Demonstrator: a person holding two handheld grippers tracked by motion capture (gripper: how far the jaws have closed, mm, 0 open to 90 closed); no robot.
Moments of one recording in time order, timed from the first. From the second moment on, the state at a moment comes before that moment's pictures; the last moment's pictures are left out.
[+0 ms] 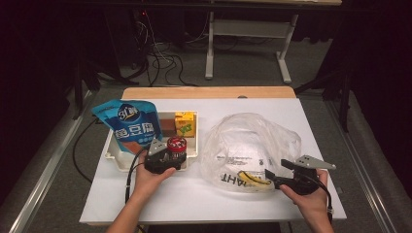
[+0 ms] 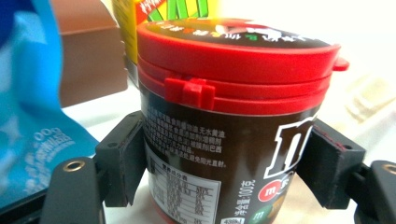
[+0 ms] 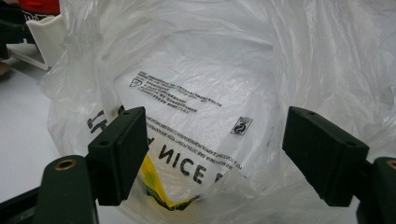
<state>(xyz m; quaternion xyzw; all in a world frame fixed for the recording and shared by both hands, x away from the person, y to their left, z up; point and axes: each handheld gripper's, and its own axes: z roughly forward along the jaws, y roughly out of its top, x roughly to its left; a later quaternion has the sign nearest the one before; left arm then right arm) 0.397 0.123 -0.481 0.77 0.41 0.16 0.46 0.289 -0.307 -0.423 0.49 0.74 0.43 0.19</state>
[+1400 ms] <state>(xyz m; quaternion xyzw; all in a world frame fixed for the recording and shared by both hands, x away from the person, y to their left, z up) 0.357 0.154 -0.447 0.74 0.47 0.13 0.46 0.290 -0.308 -0.425 0.49 0.74 0.42 0.19</state>
